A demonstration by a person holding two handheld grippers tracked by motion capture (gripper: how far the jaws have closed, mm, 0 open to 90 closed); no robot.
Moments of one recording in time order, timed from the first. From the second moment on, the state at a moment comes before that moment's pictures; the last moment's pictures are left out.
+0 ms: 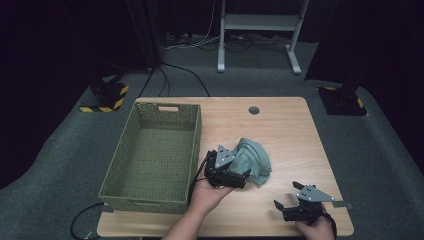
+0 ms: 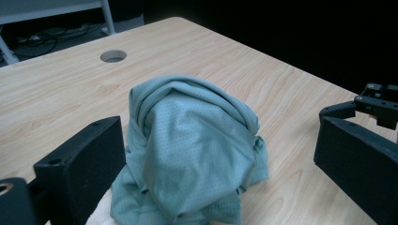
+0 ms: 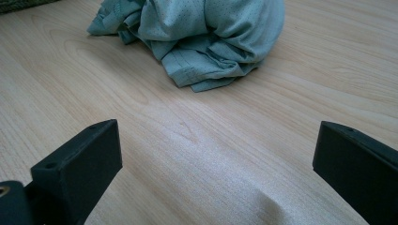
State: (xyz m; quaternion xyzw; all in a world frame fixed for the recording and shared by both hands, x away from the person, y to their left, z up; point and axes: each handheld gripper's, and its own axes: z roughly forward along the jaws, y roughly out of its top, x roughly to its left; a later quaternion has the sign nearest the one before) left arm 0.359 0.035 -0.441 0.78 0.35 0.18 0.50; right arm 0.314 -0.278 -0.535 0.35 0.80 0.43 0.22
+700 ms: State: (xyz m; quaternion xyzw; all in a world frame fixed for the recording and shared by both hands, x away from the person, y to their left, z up) left arm 0.315 0.035 -0.492 0.79 0.34 0.18 0.47; right arm 0.314 -0.277 -0.535 0.35 0.80 0.43 0.22
